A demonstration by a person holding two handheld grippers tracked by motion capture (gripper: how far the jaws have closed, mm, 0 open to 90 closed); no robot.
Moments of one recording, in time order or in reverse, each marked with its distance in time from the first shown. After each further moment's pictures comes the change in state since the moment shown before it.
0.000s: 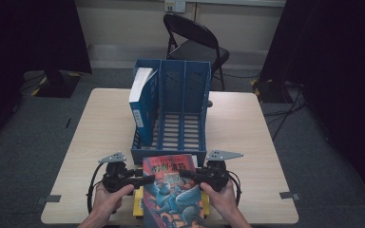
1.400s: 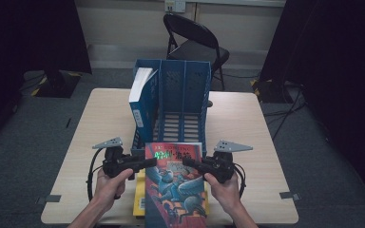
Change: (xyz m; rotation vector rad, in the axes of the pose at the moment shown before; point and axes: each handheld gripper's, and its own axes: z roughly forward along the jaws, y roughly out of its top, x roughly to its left) left arm -0.003 0.043 -0.008 -0.140 -0.106 0.010; right arm 0.007 0.030 -0.018 -0.109 -0.016 -0.030
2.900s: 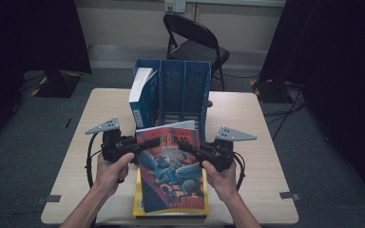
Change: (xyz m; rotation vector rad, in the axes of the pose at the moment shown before) left arm -0.037 0.058 -0.006 -0.132 -0.045 0.140; right arm 0.016 0.042 -0.001 -0.136 0.033 -0.079
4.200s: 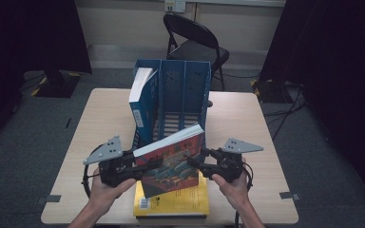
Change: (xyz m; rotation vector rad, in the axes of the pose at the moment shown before) left arm -0.052 -0.024 -0.009 0.068 0.028 0.271; right arm -0.011 -0.029 -0.024 0.097 -0.084 -0.068
